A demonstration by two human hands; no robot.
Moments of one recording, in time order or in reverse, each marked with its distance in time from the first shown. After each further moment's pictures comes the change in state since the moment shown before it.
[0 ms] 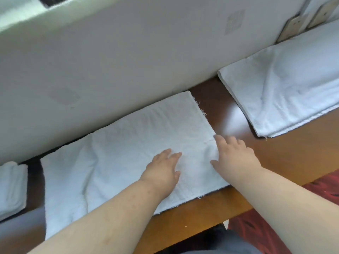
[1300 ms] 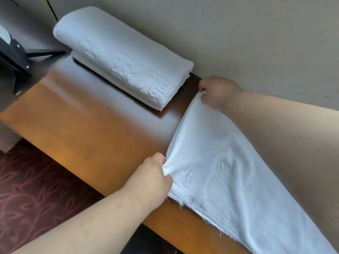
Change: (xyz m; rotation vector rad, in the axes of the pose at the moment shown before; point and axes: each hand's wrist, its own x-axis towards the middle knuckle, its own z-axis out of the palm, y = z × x) left_hand -0.228 -0.314 0.074 -0.993 0.312 -0.775; right_hand 0.099 -0.583 0.065 -0.431 -0.004 -1.021
